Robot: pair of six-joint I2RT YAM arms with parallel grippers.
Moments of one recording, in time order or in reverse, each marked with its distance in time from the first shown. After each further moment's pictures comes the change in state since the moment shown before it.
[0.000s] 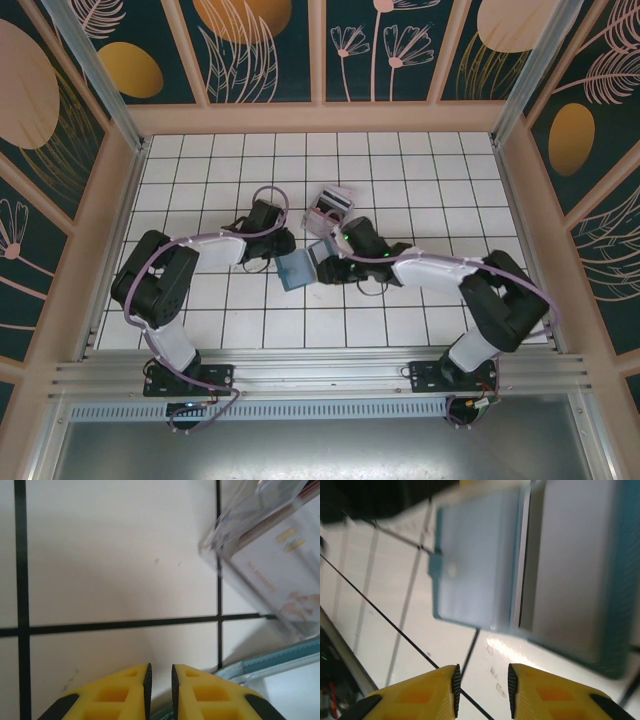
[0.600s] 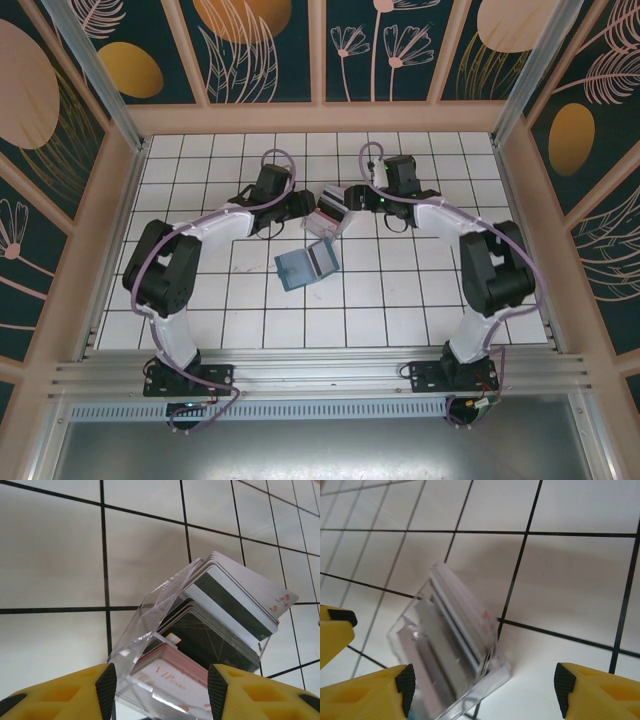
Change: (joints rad) left arm 0.011 0.108 0.301 -0.001 0.029 -0.008; right arm -0.372 0.260 0.379 -0.011 0.073 -0.278
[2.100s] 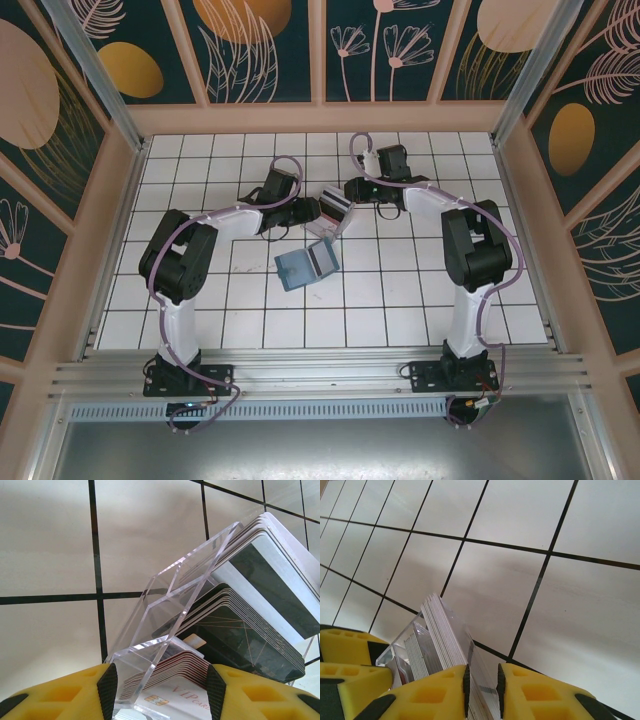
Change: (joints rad) left arm 0.001 0.113 0.036 0.012 0.075 0.000; right arm -0.021 0.187 0.190 -0.036 -0.119 -0.062
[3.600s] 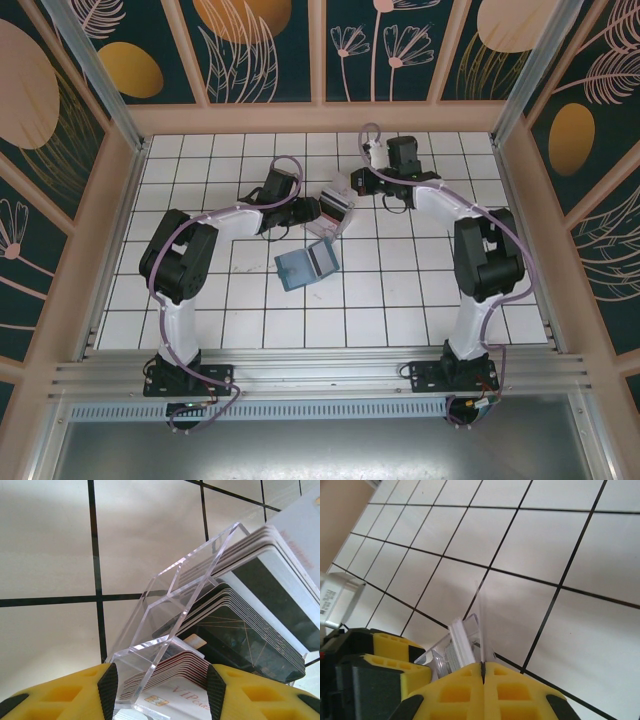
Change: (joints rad) left arm 0.000 0.003 0.000 0.006 0.000 0.000; right arm -0.026 -0.113 -0.017 0.013 -0.048 -0.026
